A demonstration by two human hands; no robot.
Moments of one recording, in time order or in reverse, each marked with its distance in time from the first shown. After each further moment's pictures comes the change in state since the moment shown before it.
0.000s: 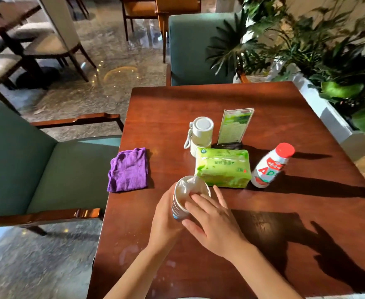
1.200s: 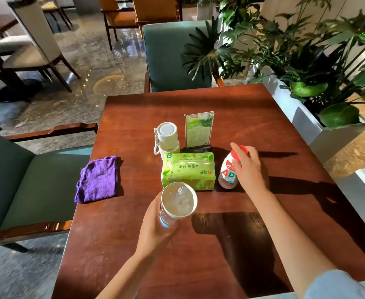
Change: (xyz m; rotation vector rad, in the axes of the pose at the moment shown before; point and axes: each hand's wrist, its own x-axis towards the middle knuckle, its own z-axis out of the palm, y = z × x) left_hand 0.002 0.021 0.076 0.178 0.013 -0.033; right_hand 0.013 0.205 -0.054 0.179 0.214 0.622
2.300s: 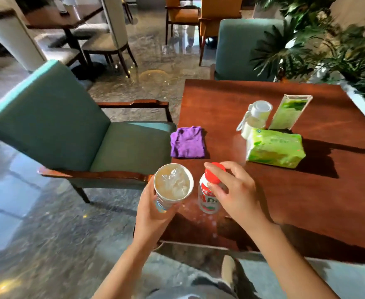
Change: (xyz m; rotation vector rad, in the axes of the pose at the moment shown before) left_hand -0.151 -0.086 -0.249 -0.050 0.313 -0.045; right_hand -0.249 -0.280 0.085 0.145 0.064 -0.630
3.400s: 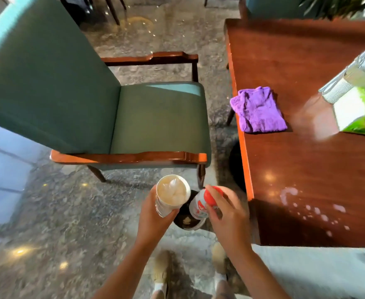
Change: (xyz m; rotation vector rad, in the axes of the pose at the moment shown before) left_hand 0.063 -0.232 -0.176 0.137 -0.243 -0.315; right_hand -0.034 -0.125 0.293 0.003 -0.066 0.419
